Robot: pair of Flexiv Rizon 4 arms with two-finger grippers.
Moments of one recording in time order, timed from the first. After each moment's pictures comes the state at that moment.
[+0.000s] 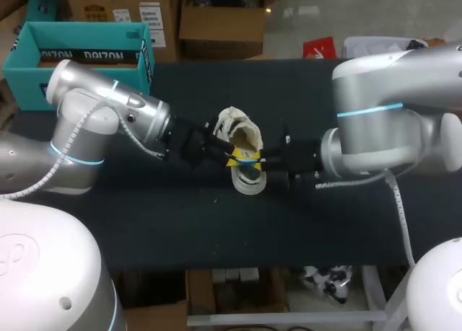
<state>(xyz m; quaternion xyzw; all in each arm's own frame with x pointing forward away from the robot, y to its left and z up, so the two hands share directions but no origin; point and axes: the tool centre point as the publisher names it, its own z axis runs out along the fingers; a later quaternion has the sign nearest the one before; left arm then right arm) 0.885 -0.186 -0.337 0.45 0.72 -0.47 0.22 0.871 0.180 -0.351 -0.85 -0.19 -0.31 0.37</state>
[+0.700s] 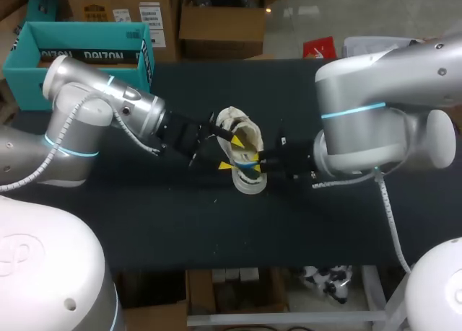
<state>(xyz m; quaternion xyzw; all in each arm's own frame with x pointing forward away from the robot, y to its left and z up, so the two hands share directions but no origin) 0.889 -0.173 -0.327 0.42 0.74 -0.50 0.19 0.878 0.181 -0.369 -0.87 -0.20 -0.31 0.33</state>
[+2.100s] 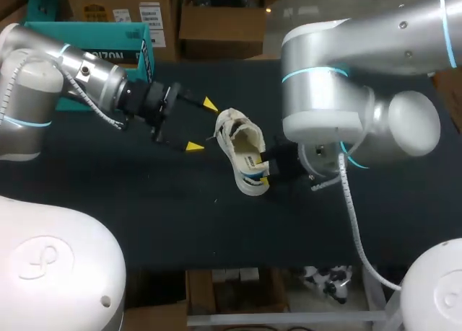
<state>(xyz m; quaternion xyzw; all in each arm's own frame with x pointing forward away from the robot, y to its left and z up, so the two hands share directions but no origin) 0.881 -0.111 -0.242 0.26 0.79 -0.55 0.09 0.850 0.164 -0.364 -0.91 -0.21 -0.29 0.19</state>
